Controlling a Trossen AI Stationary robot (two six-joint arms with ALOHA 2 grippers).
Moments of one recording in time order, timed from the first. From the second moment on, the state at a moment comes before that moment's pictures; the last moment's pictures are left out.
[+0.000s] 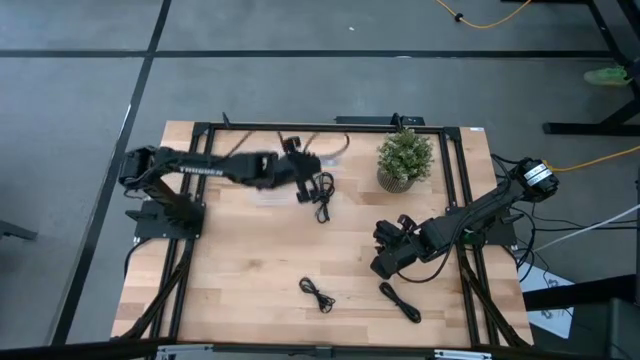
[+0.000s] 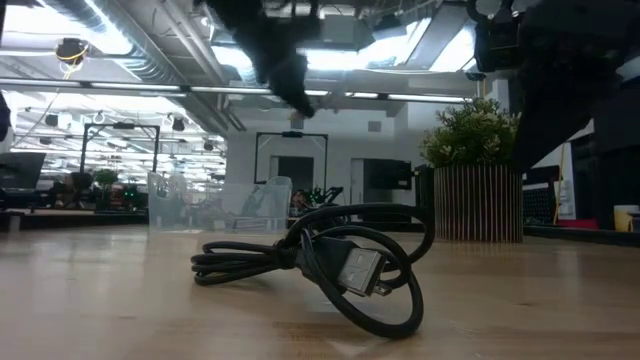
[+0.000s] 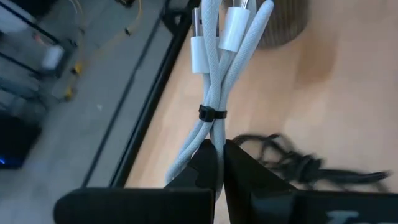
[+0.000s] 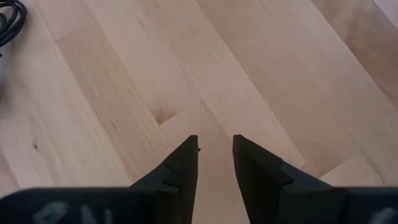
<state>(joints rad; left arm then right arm) 0.12 1.56 1.20 -0.36 -0.49 0.14 0.49 1.48 0.91 -0.67 0.38 1.01</state>
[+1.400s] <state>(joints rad) -0.11 1.61 1.06 -0.08 0.15 -0.16 0.49 1.48 0.91 -0.65 0.42 0.99</state>
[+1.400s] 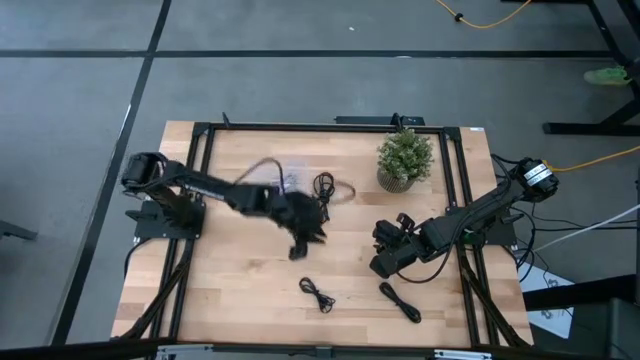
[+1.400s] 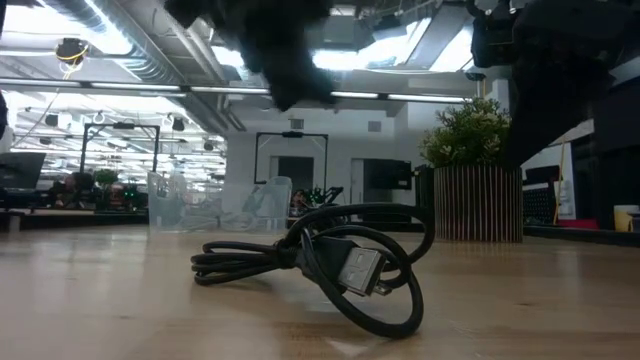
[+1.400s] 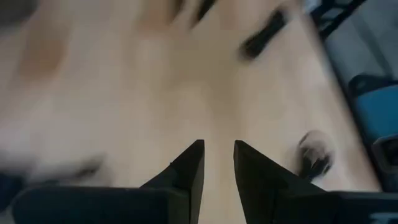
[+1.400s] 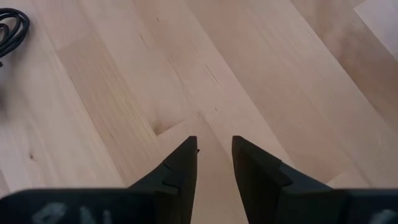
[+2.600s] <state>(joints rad) -0.43 1.94 1.06 0.10 0.02 -0.05 0.49 1.48 0.91 -0.65 0.33 0.99</state>
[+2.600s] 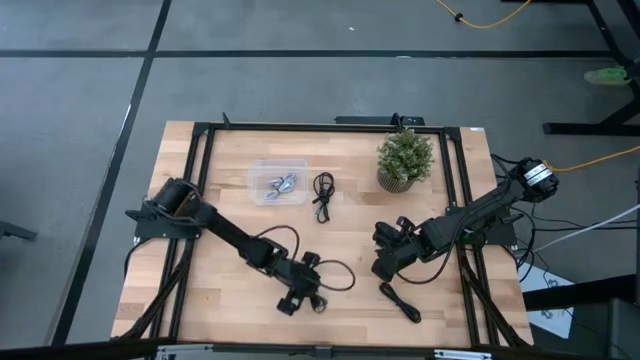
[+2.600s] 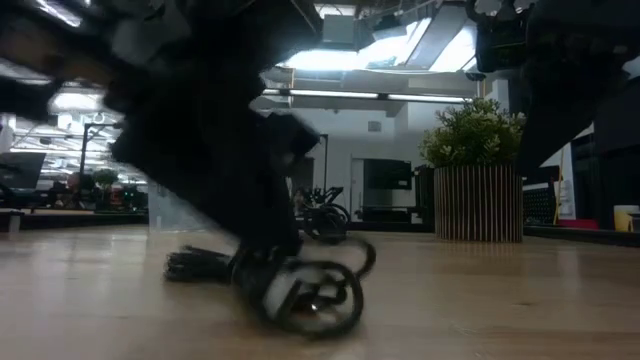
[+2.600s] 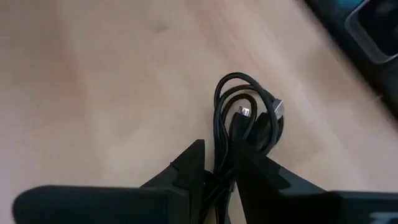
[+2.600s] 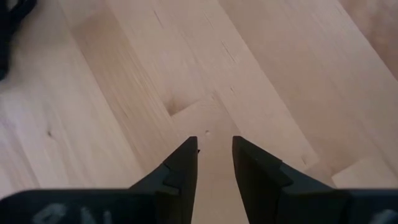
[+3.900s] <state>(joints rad) -0.46 1.89 1.15 -0.12 -0.08 0.03 0.50 1.48 0.91 -0.65 0.32 0.99</state>
